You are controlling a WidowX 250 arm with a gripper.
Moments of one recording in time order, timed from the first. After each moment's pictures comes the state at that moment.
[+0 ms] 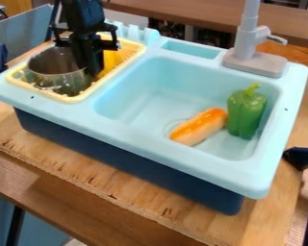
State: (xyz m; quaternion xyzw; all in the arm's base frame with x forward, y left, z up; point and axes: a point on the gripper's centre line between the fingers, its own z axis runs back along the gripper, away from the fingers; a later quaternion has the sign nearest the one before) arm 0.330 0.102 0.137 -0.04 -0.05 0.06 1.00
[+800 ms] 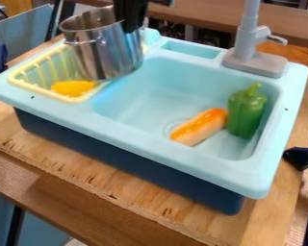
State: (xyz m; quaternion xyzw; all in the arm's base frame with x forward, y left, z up) arm 0.337 0.023 0.212 0.05 -0.03 0.01 1.00
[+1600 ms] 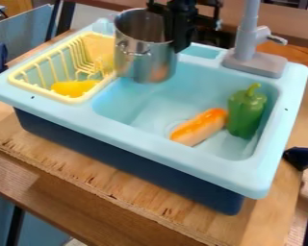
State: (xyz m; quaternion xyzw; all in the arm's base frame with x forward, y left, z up) arm 0.381 -0.027 0.177 -0.01 -0.04 -0.07 1.00
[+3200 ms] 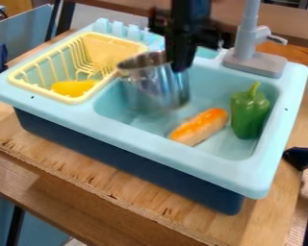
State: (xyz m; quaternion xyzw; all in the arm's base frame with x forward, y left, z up) arm 0.365 -0.013 0.156 0.02 0.02 -0.06 1.00
